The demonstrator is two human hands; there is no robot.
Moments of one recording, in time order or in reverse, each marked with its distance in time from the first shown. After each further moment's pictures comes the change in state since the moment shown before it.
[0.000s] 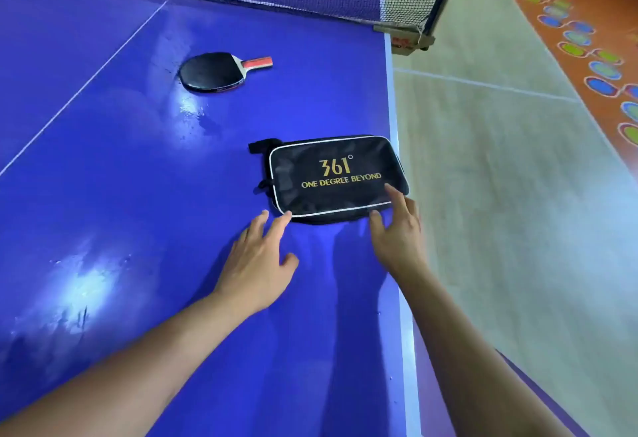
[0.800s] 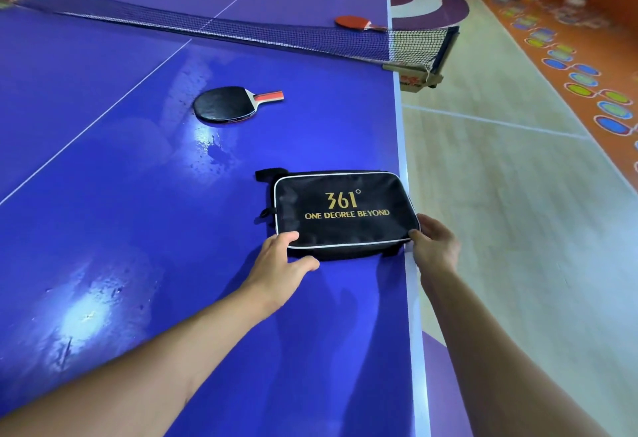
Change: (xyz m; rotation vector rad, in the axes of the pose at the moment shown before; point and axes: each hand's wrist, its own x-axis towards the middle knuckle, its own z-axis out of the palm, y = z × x) left_hand 0.056 0.008 0.016 -0.575 -0.011 -0.179; right_hand 0.080 0.042 0.002 0.564 0.194 0.396
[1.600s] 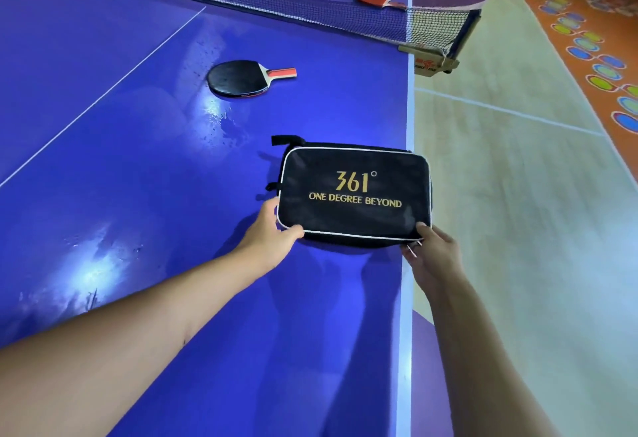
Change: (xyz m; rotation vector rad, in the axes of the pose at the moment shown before) left_hand 0.000 -0.006 -0.020 -0.041 0.085 -0.100; right_hand -0.056 -0.016 -0.025 0.365 -0.198 0.251
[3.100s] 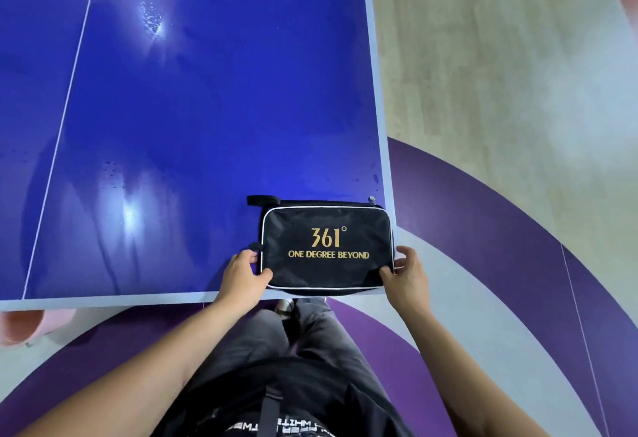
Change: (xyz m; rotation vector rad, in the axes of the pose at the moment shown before) left_hand -0.403 -0.212 -0.081 0.412 -0.158 -0.235; right_hand -0.451 0.211 -0.171 -0.902 0.145 0.176
